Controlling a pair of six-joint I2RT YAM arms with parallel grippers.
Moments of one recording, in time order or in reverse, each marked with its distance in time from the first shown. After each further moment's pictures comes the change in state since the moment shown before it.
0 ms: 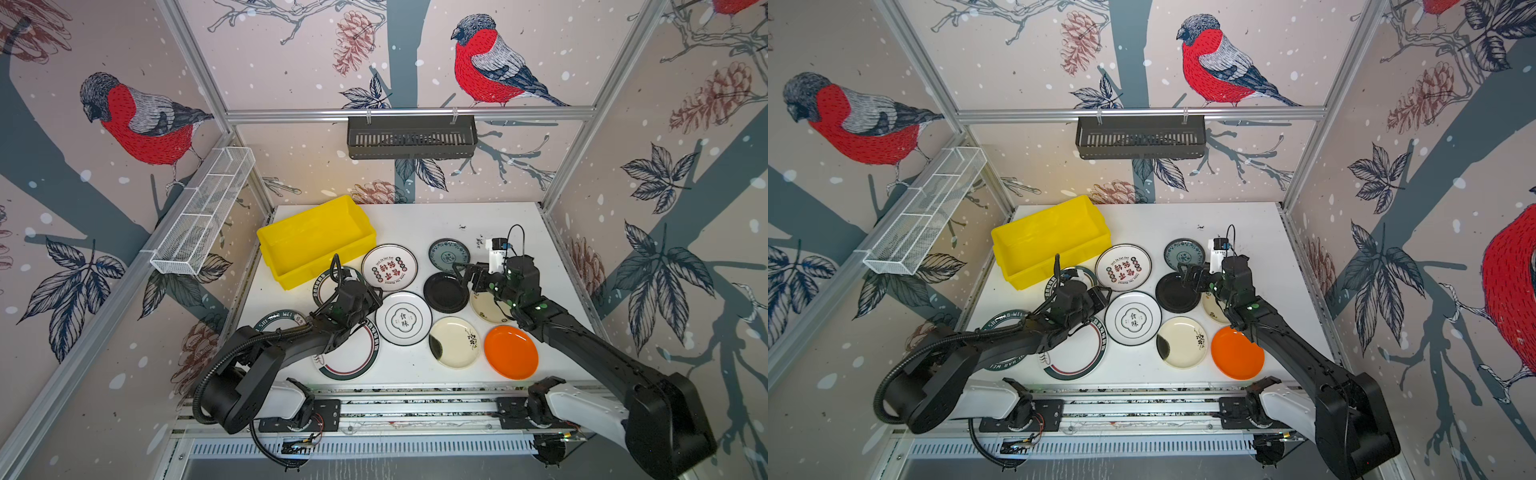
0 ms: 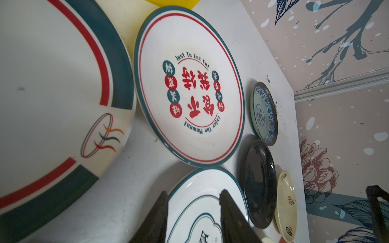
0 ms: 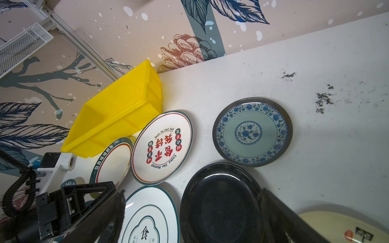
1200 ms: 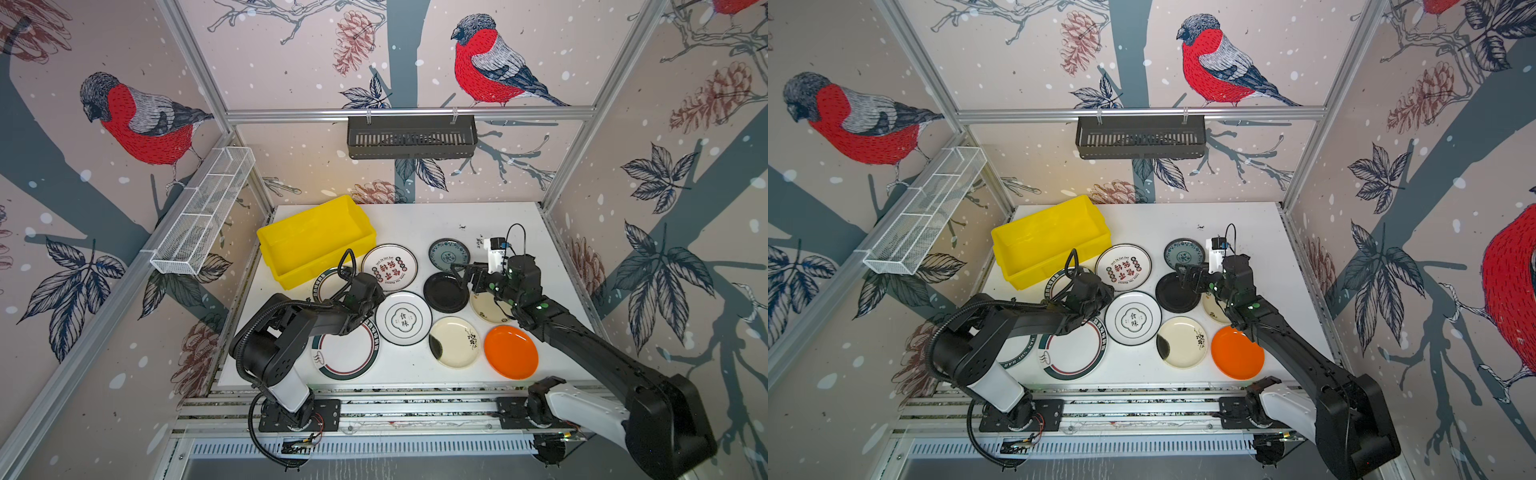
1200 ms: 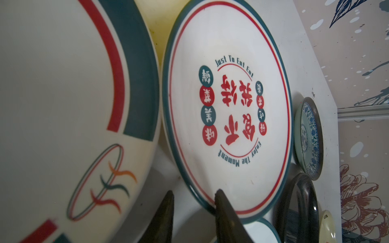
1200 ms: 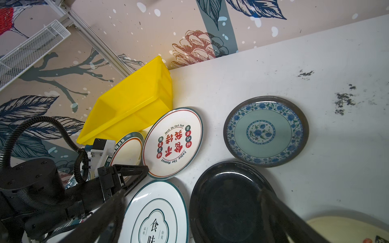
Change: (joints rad) left arm 0.018 0.264 0.126 0.005 -0.056 -0.055; right arm -0.006 -0.006 0.009 -0.008 -0.067 -0.004
